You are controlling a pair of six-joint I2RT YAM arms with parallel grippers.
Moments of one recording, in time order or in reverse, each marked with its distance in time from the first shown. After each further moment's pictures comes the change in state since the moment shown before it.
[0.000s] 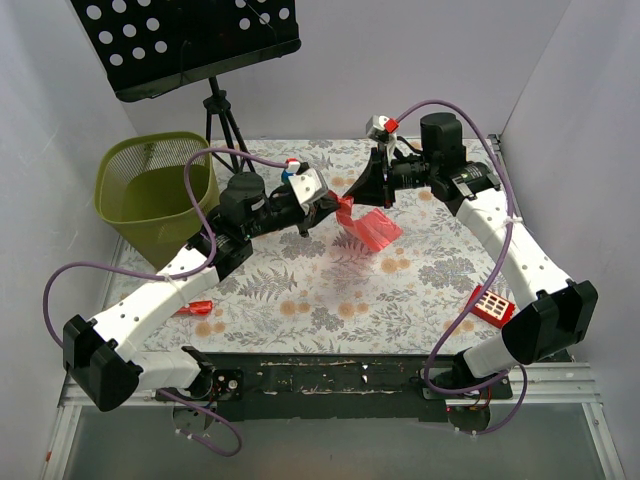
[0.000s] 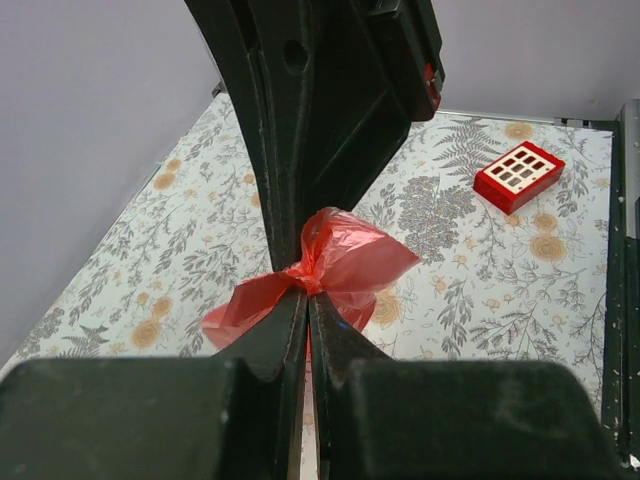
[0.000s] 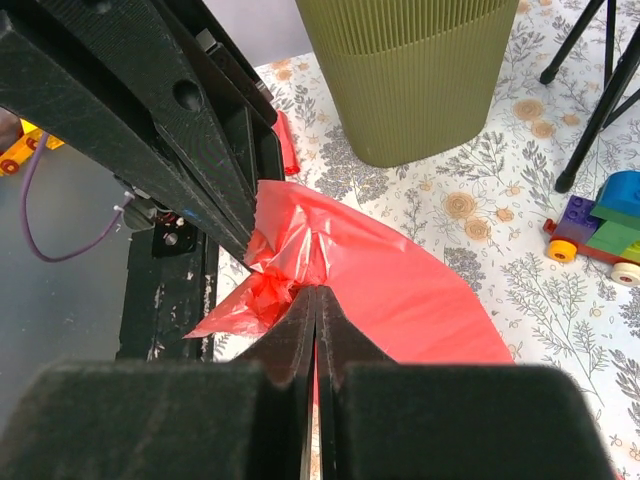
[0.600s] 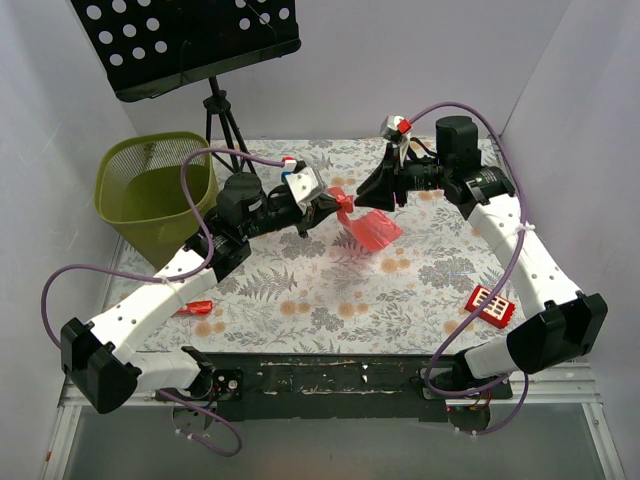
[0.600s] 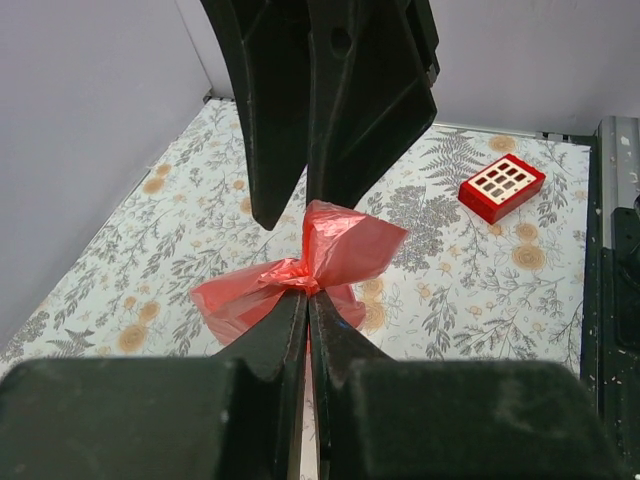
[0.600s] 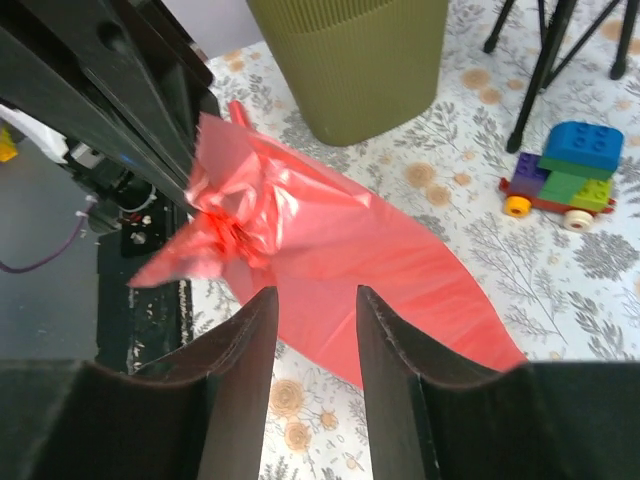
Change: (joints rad) left arm 0.000 -0.021 0.000 0.003 0.004 -0.043; right arm -0.062 -0.067 -0.048 -0.053 0.085 -0.039
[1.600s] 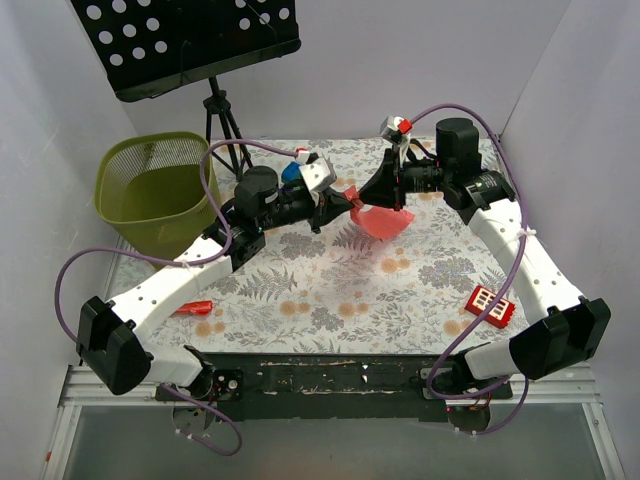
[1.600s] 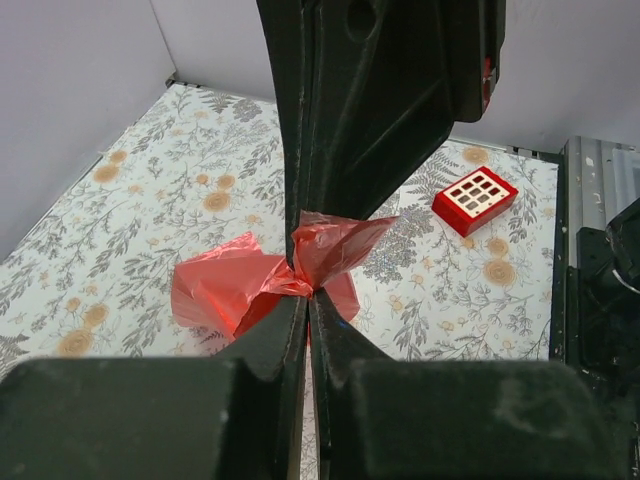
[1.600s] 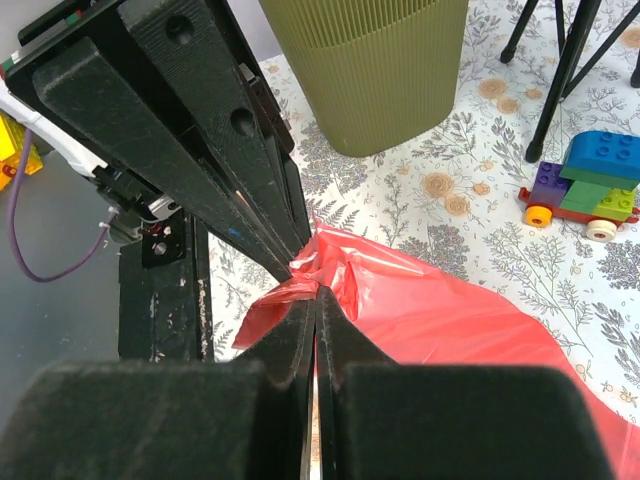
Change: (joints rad) left arm -0.009 0.124 0.035 0.066 0.032 -0.109; right arm 0.024 -0.019 -0.019 0.065 -0.024 0.091
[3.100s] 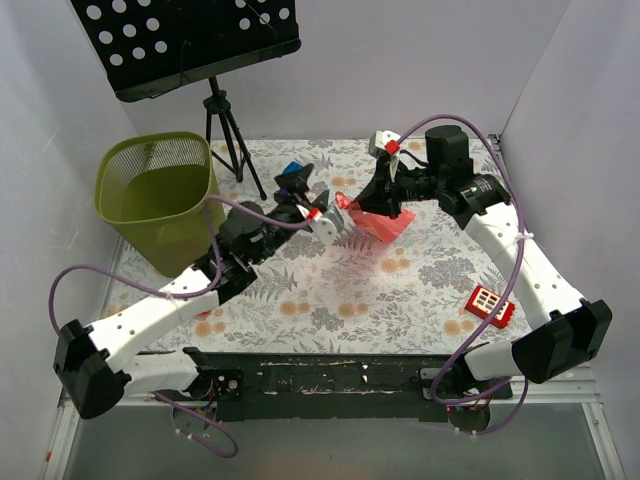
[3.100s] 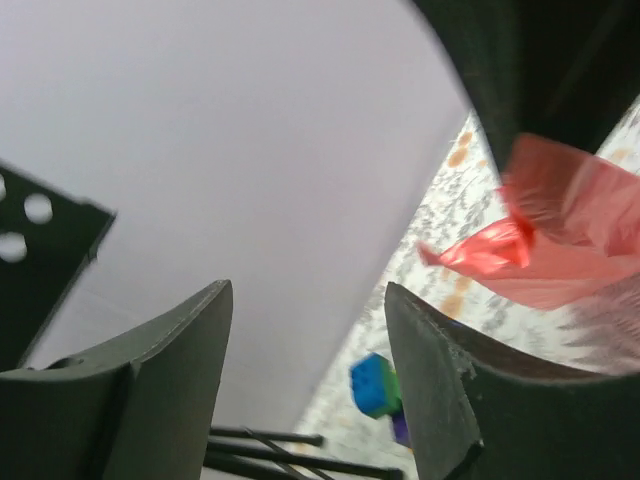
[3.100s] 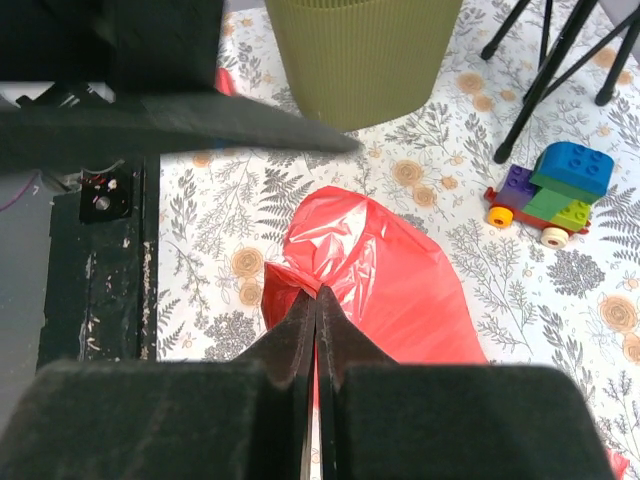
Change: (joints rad) left arm -0.138 -0.159 -0.229 0.261 -0.545 0.929; right arm 0.057 -0.010 -0.007 -0.087 0.072 -0.250
